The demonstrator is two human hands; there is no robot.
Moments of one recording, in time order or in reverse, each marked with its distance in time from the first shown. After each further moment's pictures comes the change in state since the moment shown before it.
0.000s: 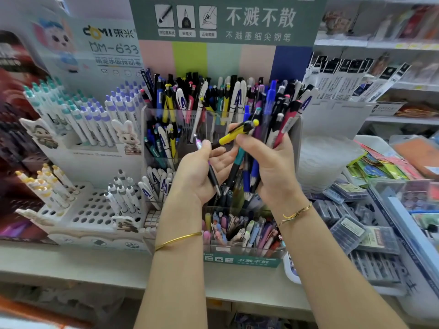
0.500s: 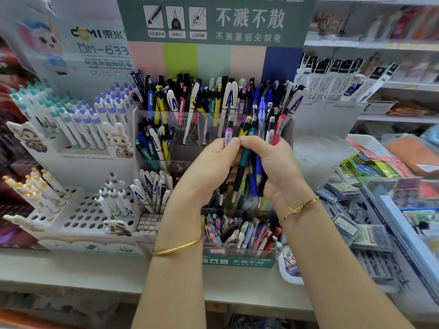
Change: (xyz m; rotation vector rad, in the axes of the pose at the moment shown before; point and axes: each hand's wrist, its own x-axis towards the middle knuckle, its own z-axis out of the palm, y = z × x) left_hand -0.004 -0.008 0.016 0.878 -0.156 0.265; right_hand 0.011 -0.005 -0.012 -0.001 0.154 0.321
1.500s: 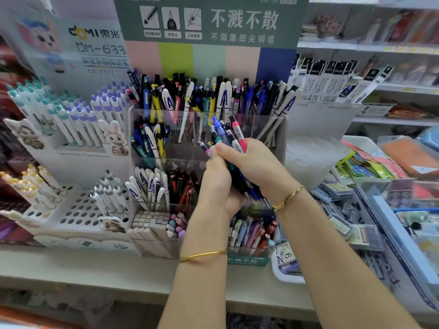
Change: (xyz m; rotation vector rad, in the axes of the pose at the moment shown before) left_hand 0.000 -0.015 0.047 -0.934 0.231 -0.357; right_hand 0.001 -0.005 0.000 -0.724 -0.200 -0.053
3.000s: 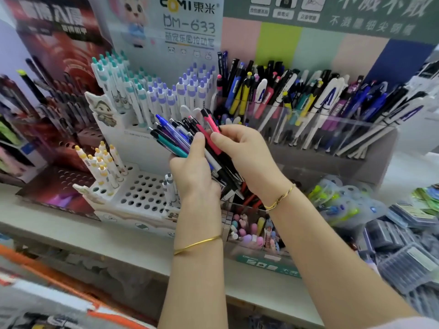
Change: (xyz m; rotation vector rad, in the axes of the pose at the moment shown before) left_hand 0.010 0.110 -0.112 -0.193 0.436 0.475; right_hand 0.045 -0.045 0.148 0.100 -0.084 -0.184
